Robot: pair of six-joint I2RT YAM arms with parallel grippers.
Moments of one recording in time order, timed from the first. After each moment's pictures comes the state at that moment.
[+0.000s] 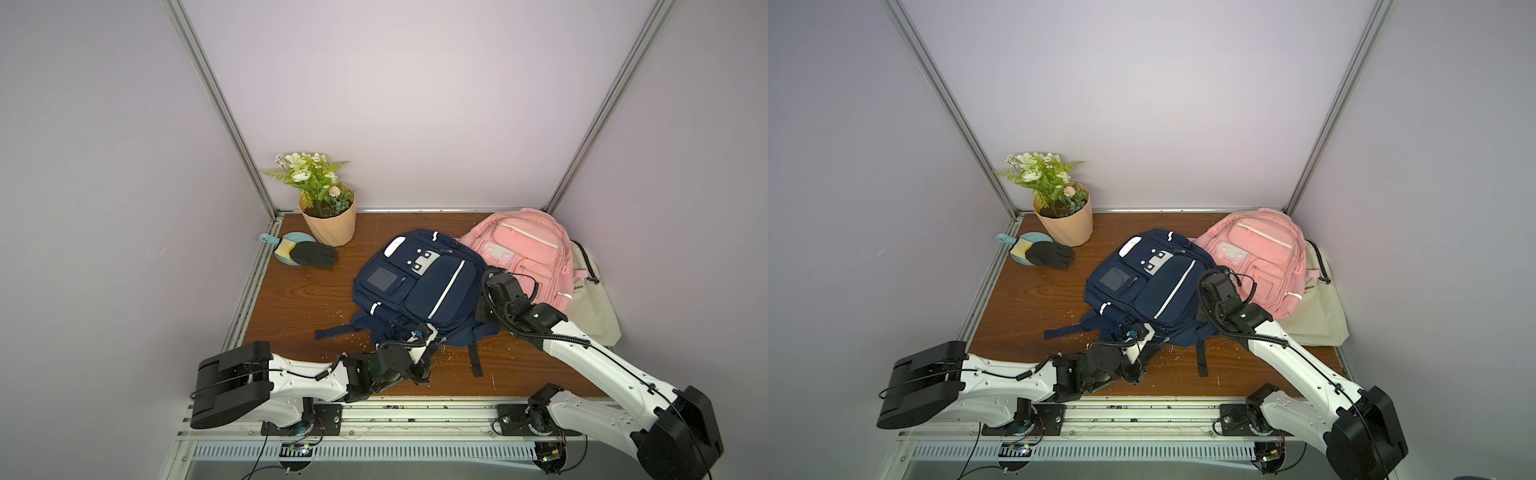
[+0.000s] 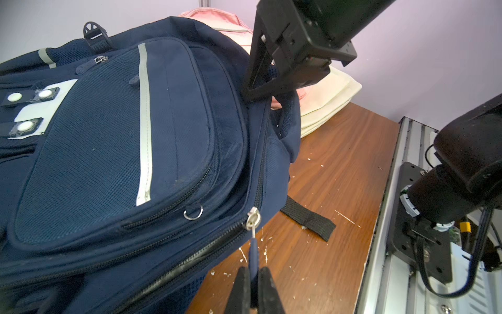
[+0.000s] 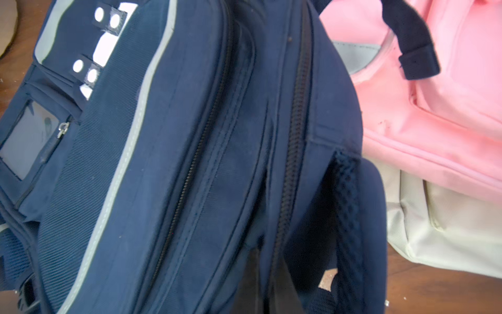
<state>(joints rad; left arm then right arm) -1.28 1.31 0.40 0.53 -0.26 -0.28 0.56 1.07 0.74 -0.48 0.38 0.62</state>
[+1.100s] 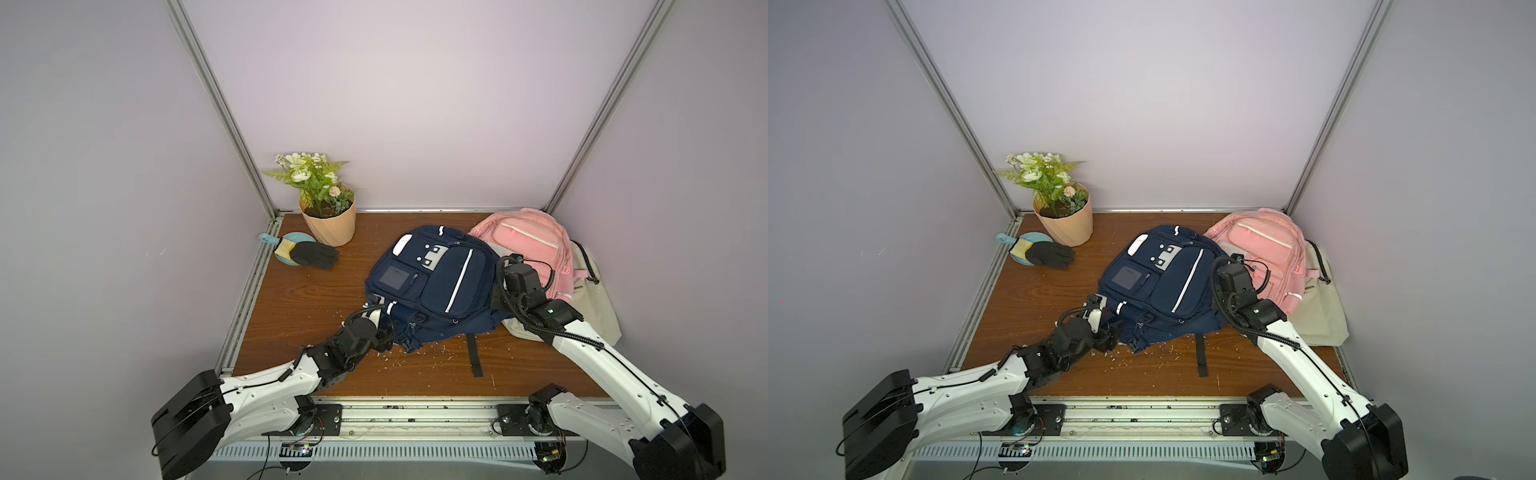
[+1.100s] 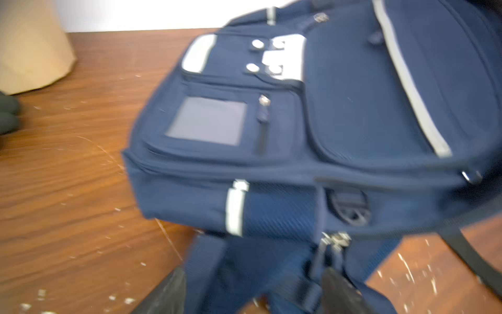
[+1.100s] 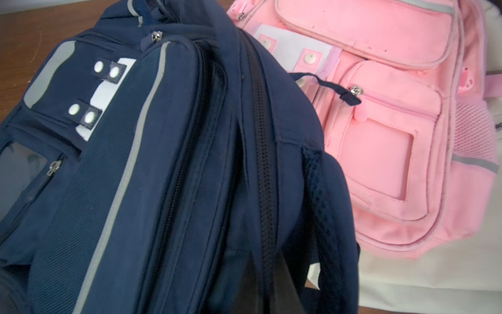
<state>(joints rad) -0.84 1.05 0.35 0.19 -0.33 -0.37 0.44 1.04 0.81 -0.45 0.48 0.37</state>
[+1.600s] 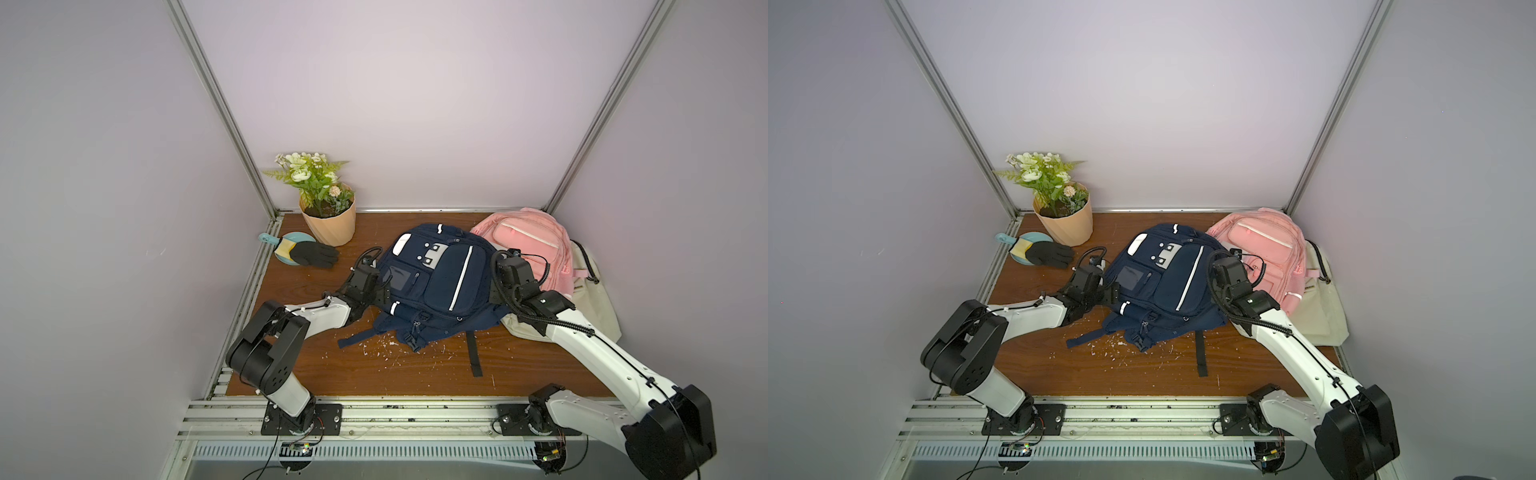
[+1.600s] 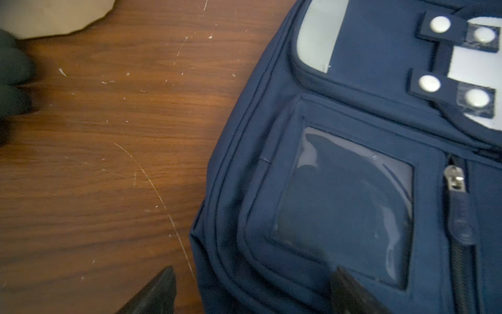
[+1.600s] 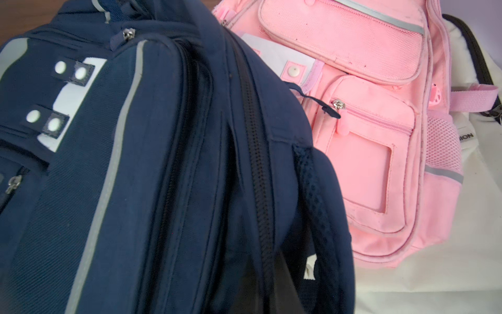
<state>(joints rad) -0.49 1.63 0.75 0.14 -0.14 -0.39 0.44 1.12 0.85 -0.46 0.55 0.36</state>
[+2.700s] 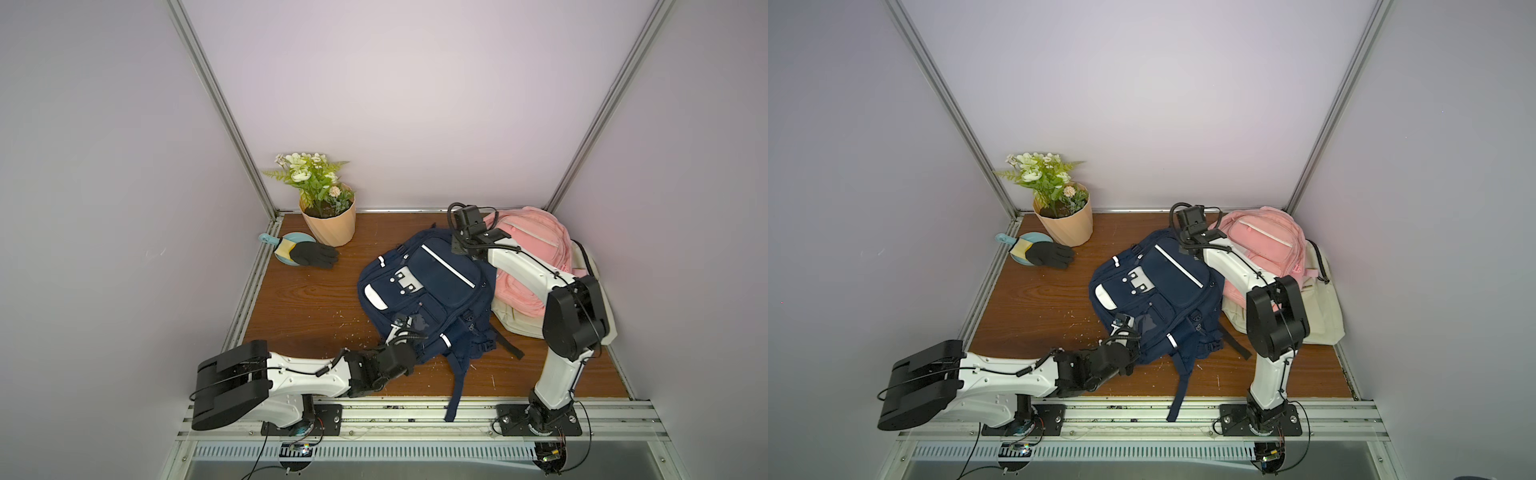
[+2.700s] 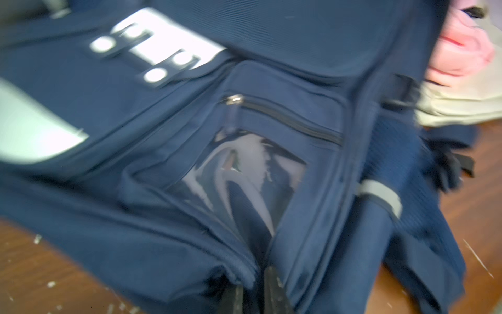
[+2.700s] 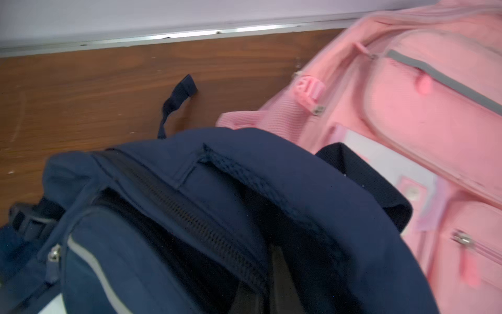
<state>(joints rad) -1.32 1.32 0.46 0.13 -0.53 -0.69 0.51 1.93 1.62 -0.43 0.42 0.35</state>
